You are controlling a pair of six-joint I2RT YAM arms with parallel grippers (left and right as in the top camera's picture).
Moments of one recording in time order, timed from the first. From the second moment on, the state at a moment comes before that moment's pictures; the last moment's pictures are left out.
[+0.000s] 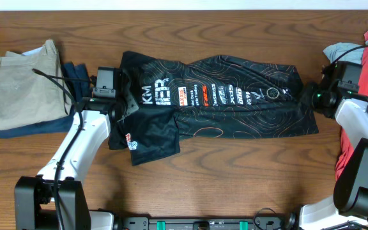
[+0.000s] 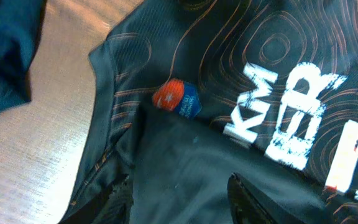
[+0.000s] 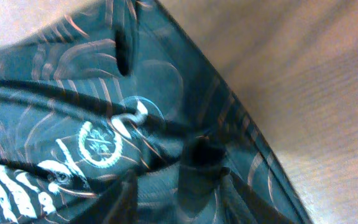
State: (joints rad) left arm -0.10 1.53 0.95 -0.55 -0.04 -0.56; right arm -0.27 1.72 1.02 -0.39 -0.20 0.28
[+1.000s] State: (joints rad) left arm -0.45 1.56 0.91 -0.74 0.13 -0.38; right arm -0.27 1.75 0.94 -0.54 0.02 0.27
